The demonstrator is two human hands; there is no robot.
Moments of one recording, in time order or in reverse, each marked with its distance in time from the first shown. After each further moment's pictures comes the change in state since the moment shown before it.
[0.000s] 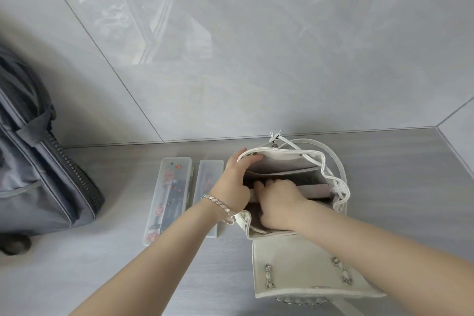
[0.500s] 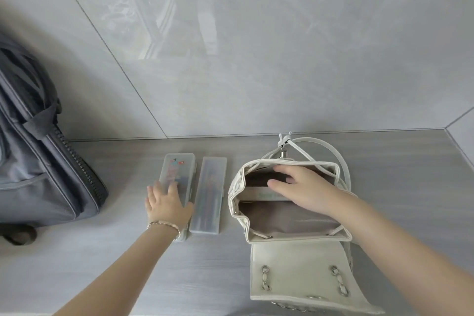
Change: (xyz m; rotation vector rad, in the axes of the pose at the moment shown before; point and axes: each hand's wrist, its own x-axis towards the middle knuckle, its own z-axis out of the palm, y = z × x) left_hand -0.038 -0.114 -0.036 0.560 0.297 -0.619; right_hand -0.027 0.038 -0.019 0.964 0.058 0.106
